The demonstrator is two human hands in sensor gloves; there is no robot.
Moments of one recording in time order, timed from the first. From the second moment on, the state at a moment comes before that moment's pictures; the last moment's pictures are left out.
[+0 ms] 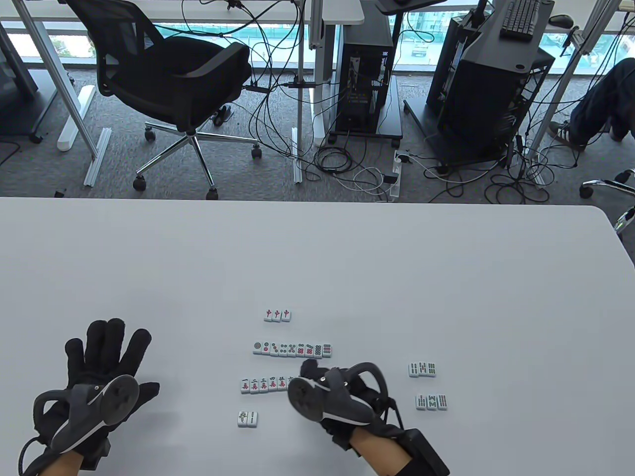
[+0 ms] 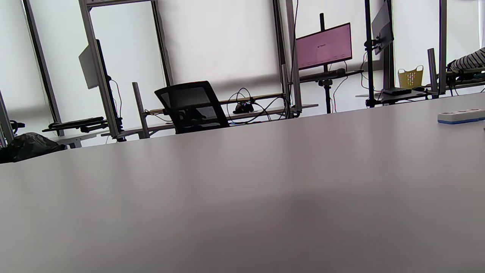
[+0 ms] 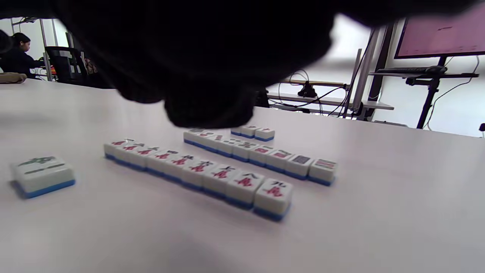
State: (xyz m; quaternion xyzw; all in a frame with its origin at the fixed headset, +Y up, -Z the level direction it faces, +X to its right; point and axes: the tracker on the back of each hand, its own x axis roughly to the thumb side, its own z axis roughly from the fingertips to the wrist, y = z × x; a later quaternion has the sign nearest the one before) left_hand -0.339 -0.729 -0.220 0.06 0.01 -0.07 1.00; right_hand -0.004 -0.719 -0.241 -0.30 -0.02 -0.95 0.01
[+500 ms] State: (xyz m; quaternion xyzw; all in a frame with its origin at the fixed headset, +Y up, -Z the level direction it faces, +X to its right) left_hand -0.334 -0.727 -0.217 0.07 -0.01 -0.07 1.00; right_hand -0.065 -0.766 -0.221 -0.33 -0.06 -0.94 0.07
